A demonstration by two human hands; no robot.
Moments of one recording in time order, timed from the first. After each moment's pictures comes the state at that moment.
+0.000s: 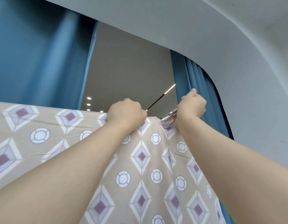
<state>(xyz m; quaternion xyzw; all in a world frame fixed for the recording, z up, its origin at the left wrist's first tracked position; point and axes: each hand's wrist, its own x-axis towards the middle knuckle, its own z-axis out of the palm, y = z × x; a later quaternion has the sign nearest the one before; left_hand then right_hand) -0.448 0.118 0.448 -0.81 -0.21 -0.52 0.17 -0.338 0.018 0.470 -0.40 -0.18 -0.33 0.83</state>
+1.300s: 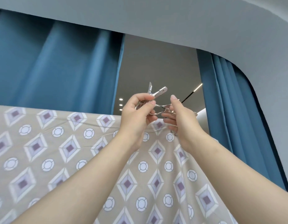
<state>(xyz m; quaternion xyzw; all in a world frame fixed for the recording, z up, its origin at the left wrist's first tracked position) -0.505 0.073 0.401 -0.58 0.20 -0.62 -0.50 -0.421 0.002 0.410 -0.43 -0.47 -0.04 0.77</state>
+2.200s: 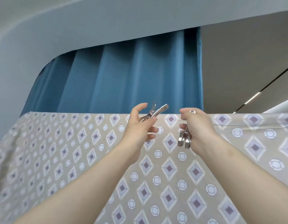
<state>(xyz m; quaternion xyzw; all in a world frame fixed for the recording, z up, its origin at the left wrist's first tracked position) -0.768 0.156 0.346 -0.62 -0.09 -0.67 -0.40 -0.646 0.112 0.377 -0.38 -0.48 0.16 0.77</state>
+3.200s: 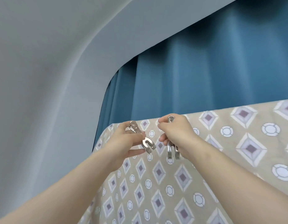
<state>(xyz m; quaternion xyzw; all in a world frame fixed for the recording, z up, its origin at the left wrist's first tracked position) -1.147 0.424 0.341 -0.60 -0.26 -0.67 -0.34 -1.005 0.422 0.374 -0.36 -0.69 0.18 0.61</state>
